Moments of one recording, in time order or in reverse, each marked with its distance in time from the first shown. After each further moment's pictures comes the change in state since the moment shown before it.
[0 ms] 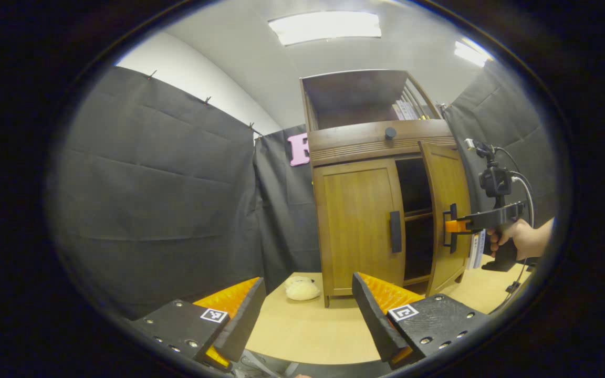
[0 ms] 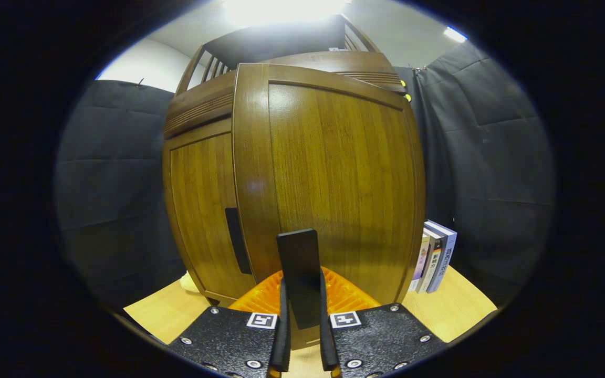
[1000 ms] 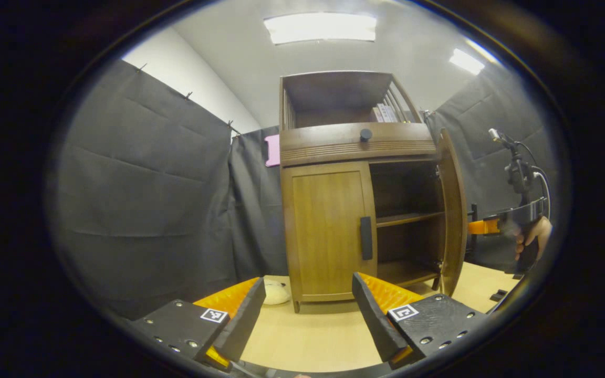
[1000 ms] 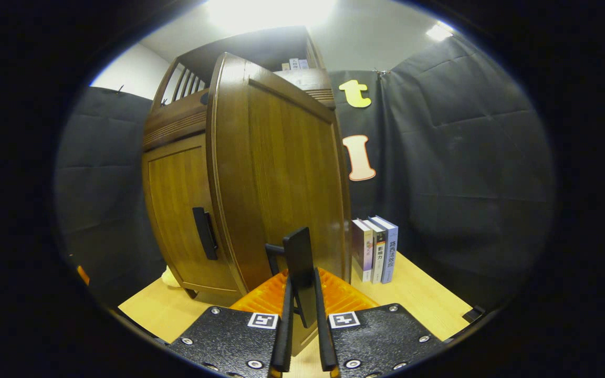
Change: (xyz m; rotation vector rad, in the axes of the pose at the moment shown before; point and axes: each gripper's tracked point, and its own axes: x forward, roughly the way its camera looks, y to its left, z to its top) left arm 0.011 -0.014 0.003 -0.032 -0.013 -0.154; right arm -0.082 -0.080 0.005 0.038 -0.017 -0.171
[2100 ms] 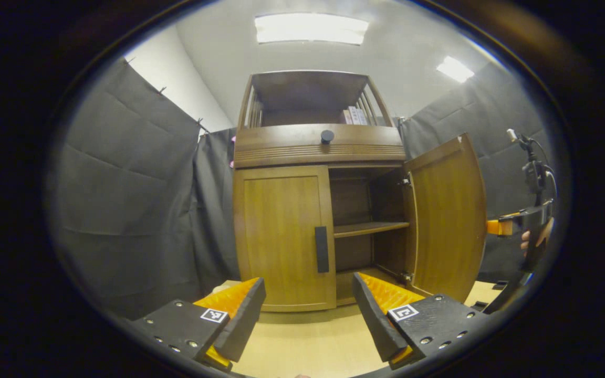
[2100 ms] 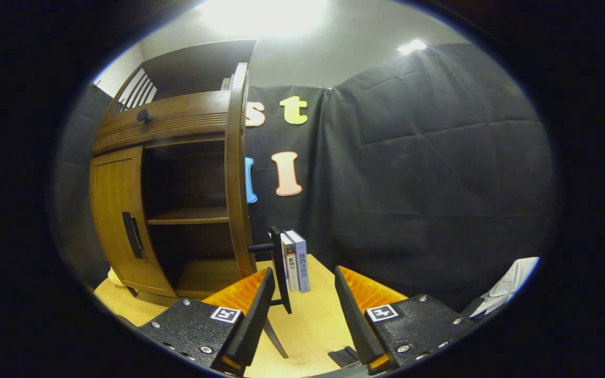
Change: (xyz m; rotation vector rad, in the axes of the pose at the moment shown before) left arm 0.000 -0.015 -0.002 -0.021 -0.020 -0.209; right arm -0.060 -0.155 0.013 -0.046 -0.073 -0.346
